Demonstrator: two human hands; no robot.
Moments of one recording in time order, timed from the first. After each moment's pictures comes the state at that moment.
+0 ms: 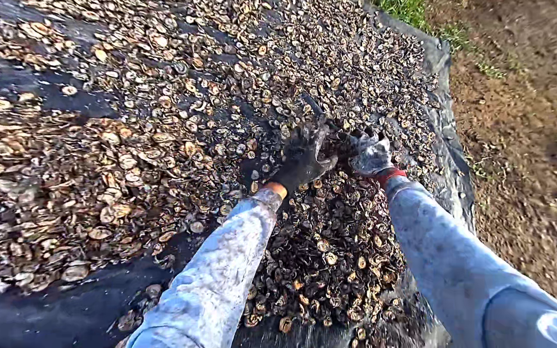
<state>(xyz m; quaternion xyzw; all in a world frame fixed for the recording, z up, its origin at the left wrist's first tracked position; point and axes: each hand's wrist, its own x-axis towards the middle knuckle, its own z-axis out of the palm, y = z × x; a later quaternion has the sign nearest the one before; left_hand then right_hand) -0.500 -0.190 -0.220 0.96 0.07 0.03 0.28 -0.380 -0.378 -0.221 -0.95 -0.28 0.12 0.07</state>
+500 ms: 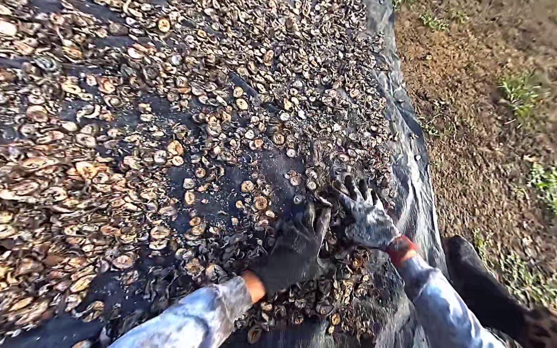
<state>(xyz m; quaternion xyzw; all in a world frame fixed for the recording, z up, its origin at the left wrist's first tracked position) -0.614 -0.330 -0.205 0.92 -0.11 -0.33 0.20 -0.536 -0.526 -0.226 -0.94 -0.19 0.26 0.11</state>
